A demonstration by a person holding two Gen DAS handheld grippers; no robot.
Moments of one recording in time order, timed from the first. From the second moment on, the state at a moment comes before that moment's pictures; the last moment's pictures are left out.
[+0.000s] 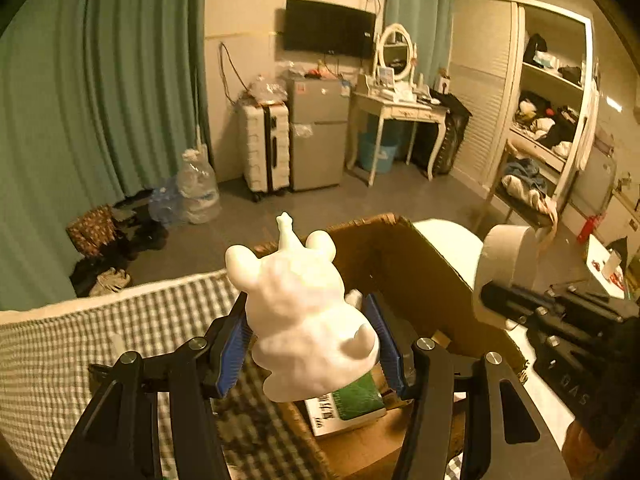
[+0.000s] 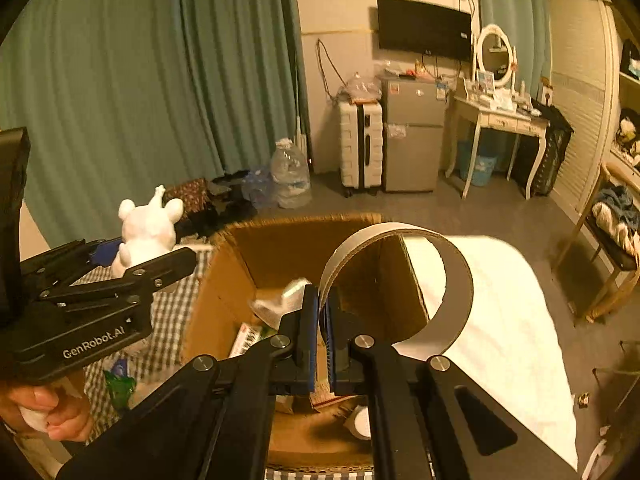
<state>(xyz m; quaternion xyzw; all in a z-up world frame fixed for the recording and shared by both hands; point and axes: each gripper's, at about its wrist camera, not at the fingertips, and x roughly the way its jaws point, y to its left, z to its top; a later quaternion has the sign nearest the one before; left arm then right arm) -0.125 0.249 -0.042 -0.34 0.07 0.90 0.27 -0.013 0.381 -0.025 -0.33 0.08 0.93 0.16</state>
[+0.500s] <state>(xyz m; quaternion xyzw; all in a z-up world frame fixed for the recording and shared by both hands) -0.160 0.285 -0.073 -0.39 0.08 0.87 0.27 -0.028 0.401 -0.076 -0.39 0.12 0.90 0.17</state>
